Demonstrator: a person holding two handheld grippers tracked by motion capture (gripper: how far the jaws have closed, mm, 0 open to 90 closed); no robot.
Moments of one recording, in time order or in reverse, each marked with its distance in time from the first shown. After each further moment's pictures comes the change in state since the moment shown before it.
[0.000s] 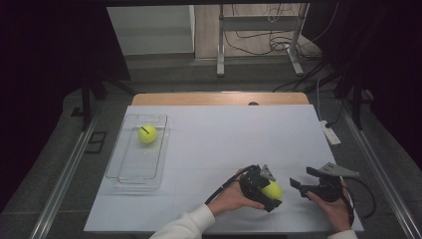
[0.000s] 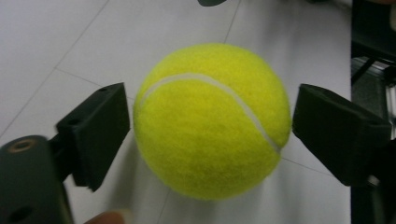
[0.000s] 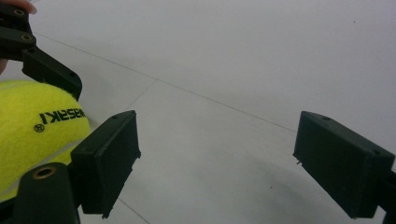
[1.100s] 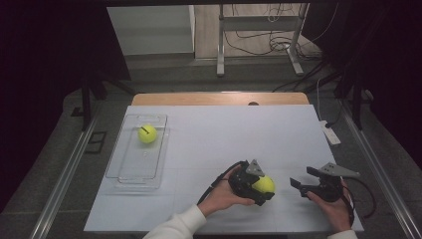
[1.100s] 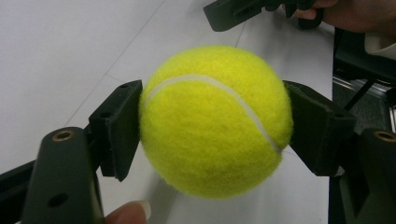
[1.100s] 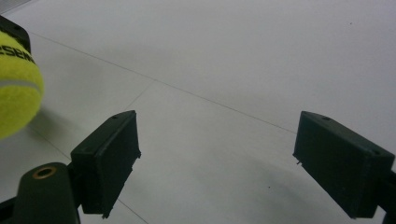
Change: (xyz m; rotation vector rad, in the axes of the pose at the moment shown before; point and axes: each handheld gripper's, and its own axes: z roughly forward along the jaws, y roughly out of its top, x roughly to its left) left arm 0.004 -0.010 -0.041 -0.104 0.022 -0.013; right arm 0.000 0.000 -0.001 -0.003 -0.007 -0.002
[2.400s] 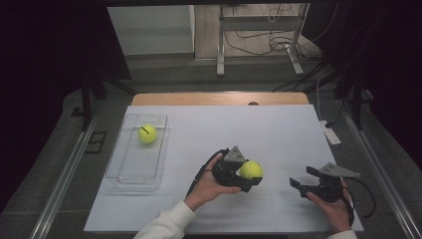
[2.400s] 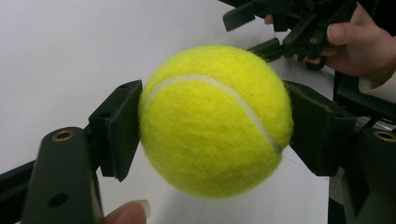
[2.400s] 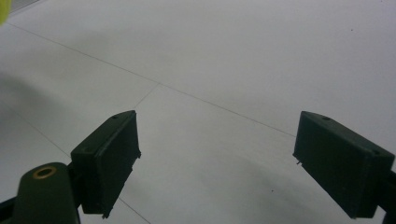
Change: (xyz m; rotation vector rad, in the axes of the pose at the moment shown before) left arm 0.024 -0.001 -0.052 -0.131 0.053 -0.062; right arm 0.003 0.001 -0.001 -0.011 0.001 -0.011
